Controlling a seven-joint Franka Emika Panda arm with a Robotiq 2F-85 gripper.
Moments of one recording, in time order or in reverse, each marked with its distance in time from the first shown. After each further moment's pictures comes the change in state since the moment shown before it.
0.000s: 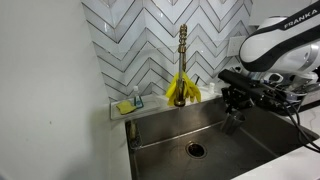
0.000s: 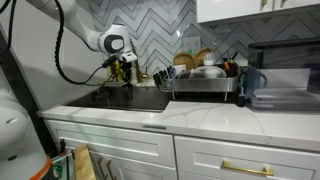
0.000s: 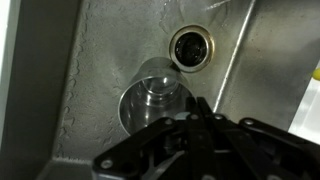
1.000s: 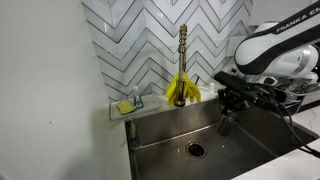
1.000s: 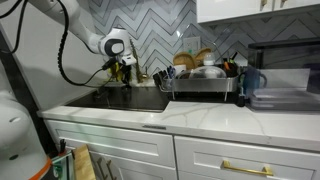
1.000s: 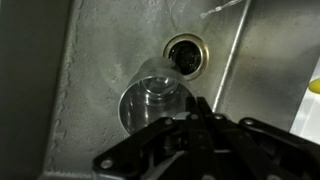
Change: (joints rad) arm 0.034 0.033 -0.011 0.006 0.033 0.032 0.003
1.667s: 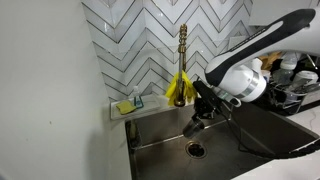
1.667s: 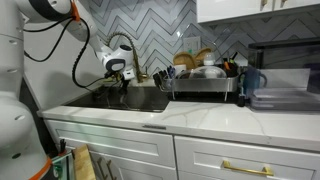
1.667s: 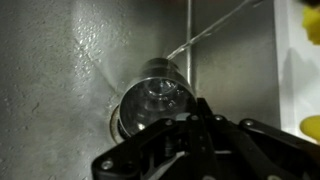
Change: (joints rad) arm 0.062 0.299 0.068 0.143 0.429 0.242 -0.094
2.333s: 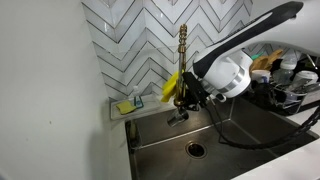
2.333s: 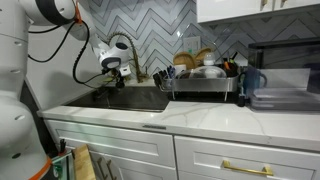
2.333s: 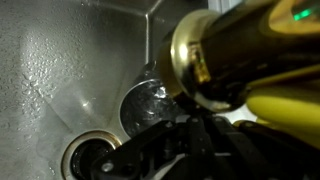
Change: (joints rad) arm 0.001 0.048 0.094 0.101 0.138 0.097 -0.084
